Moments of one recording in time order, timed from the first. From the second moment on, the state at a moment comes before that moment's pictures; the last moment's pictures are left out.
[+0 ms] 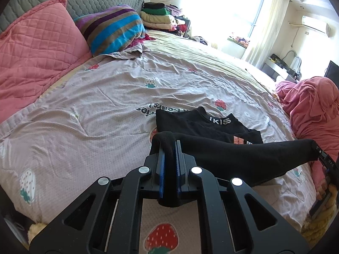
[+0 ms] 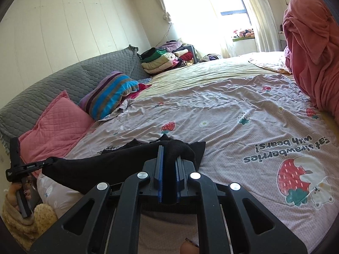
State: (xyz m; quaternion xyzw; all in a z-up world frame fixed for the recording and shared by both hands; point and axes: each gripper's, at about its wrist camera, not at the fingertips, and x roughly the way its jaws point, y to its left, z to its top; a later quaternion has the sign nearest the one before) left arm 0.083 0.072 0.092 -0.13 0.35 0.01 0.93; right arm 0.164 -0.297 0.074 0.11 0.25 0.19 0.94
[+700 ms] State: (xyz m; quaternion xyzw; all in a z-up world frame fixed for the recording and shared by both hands) left arm 0.150 0.078 0.064 -0.13 0.37 0.04 0.92; right arm 0.225 -0.279 0.044 0.08 0.28 0.15 0.95
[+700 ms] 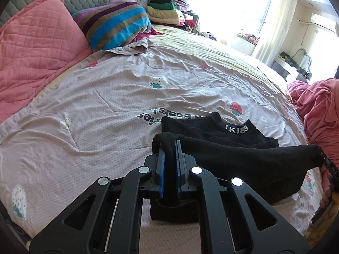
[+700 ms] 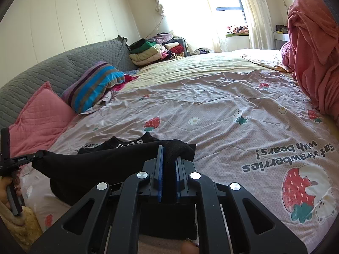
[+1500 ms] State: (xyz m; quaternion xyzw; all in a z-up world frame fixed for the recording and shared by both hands) left arm 0.211 0.092 0.025 -0.13 0.40 0.04 0.91; right arm 0.296 -0.266 0.005 0.09 0.33 0.11 0.93
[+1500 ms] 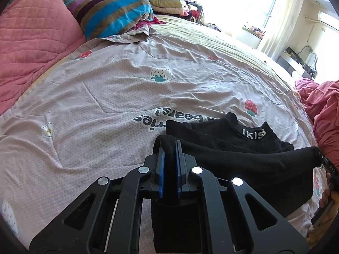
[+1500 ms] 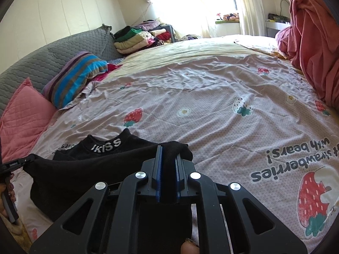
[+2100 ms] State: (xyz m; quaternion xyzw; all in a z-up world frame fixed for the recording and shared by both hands) left arm 0.164 0.093 0.038 -0.13 0.37 0.05 0.92; right arm 0.252 -0.258 0.004 0.05 0.31 0.11 0.94
